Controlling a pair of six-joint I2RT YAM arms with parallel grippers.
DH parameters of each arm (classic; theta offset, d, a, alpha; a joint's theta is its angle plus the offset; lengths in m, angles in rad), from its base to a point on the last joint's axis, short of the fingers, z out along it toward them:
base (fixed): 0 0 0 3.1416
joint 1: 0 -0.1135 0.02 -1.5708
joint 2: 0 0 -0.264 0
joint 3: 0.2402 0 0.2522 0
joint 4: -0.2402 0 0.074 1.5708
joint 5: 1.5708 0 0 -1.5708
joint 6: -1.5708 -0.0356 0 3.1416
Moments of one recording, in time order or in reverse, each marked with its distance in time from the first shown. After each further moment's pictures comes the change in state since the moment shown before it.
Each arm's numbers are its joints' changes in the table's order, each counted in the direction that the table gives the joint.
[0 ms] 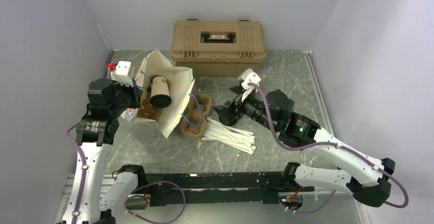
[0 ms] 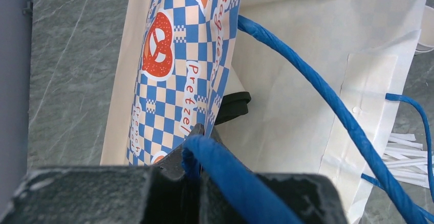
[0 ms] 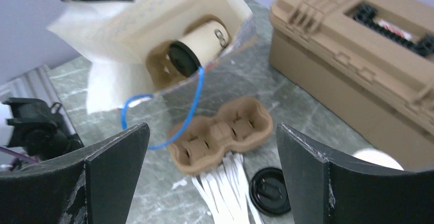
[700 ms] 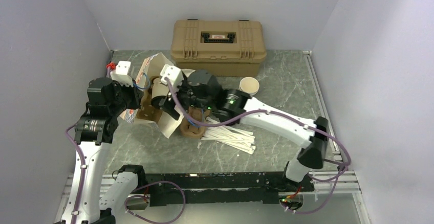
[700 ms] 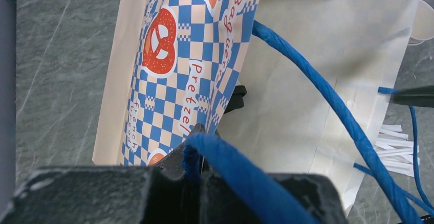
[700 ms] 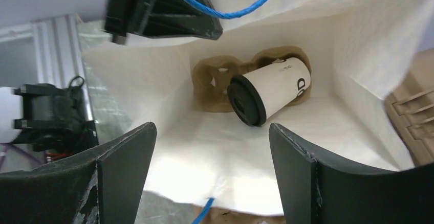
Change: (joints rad) left arm 0.000 -0.016 0.034 -0.060 0.019 0.022; right arm -0.111 -0.687 0.614 -0.093 -0.214 0.156
